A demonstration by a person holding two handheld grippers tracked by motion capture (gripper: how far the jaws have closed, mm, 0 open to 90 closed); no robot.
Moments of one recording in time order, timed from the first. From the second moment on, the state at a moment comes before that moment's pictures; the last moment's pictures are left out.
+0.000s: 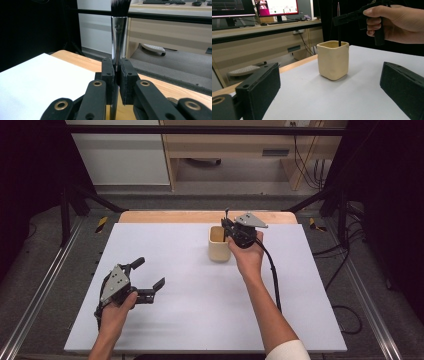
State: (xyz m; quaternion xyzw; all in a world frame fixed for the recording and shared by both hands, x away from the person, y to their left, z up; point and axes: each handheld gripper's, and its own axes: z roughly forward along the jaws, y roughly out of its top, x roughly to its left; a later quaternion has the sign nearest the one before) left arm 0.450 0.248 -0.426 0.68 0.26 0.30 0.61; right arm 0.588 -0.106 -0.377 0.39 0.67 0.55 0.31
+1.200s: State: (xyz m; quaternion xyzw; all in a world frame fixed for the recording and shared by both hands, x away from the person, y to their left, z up) left arm 0.450 0.248 -0.427 0.69 0.25 0.30 0.61; right arm 0.586 -0.103 -0.399 0.40 0.69 0.54 0.29
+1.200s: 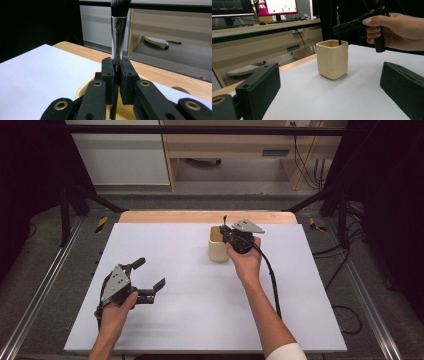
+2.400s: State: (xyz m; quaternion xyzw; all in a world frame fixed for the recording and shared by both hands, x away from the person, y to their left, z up) left arm 0.450 0.247 -0.427 0.69 0.25 0.30 0.61; right arm 0.569 -0.092 -0.390 0.38 0.71 0.50 0.33
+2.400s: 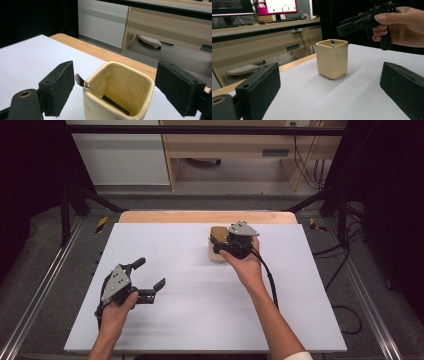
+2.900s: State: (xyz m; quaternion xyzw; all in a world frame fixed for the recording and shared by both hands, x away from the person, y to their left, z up) left arm 0.451 0.246 -0.428 0.70 0.25 0.30 0.60; right arm 0.561 -0.082 -0.383 0.37 0.71 0.50 0.31
